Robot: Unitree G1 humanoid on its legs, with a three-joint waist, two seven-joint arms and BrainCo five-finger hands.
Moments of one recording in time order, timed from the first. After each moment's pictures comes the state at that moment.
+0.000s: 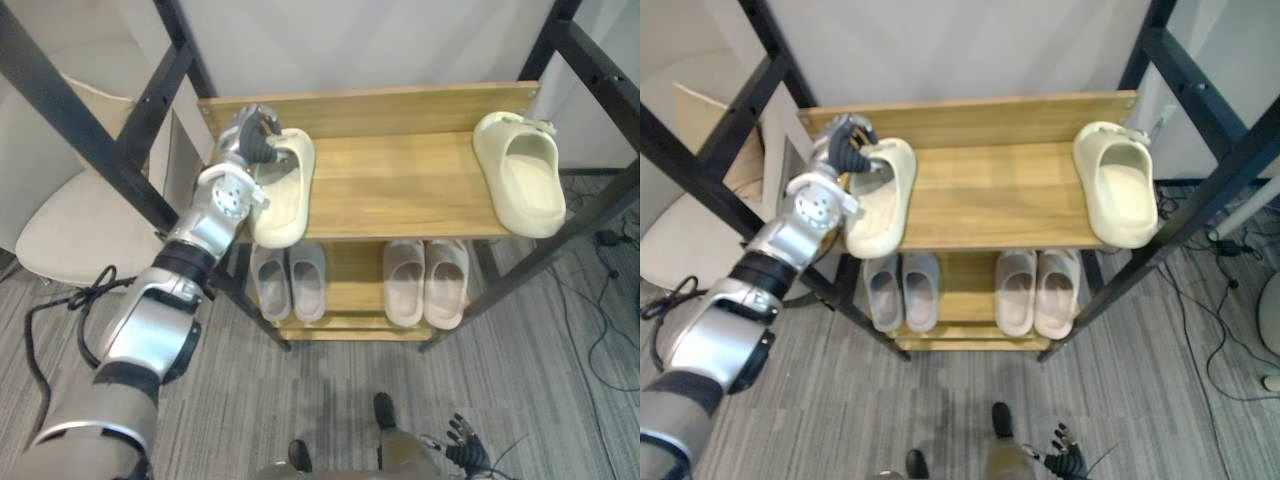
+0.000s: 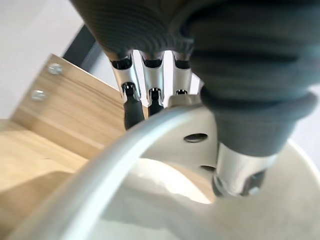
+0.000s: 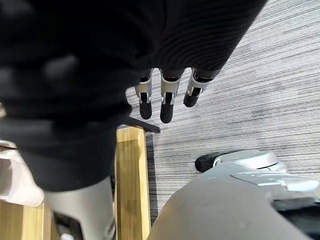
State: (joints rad) left arm -1.06 0.45 -0.39 0.80 0.33 -0.07 0.25; right arm 0.36 -0.12 -0.11 0.63 0.05 -0.15 -0.04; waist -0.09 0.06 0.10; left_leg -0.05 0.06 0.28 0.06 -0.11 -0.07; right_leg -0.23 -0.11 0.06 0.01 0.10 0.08
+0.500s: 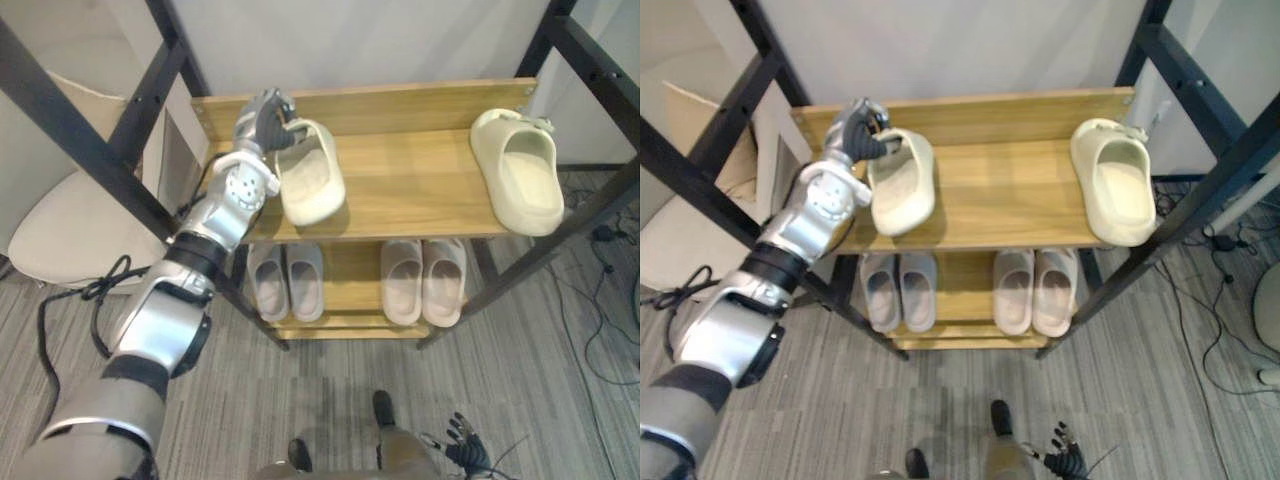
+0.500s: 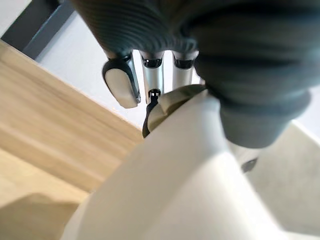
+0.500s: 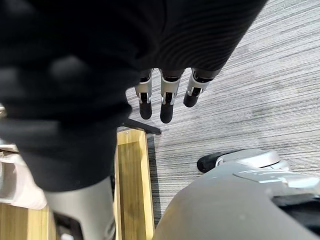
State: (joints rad) left arm -1.09 0.38 -0.39 0.72 0.32 -0.07 0.26; right arm 0.37 -0.11 -0.11 0.61 0.05 -0.15 -0.04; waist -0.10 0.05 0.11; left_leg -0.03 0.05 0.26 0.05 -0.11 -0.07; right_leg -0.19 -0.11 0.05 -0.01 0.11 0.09
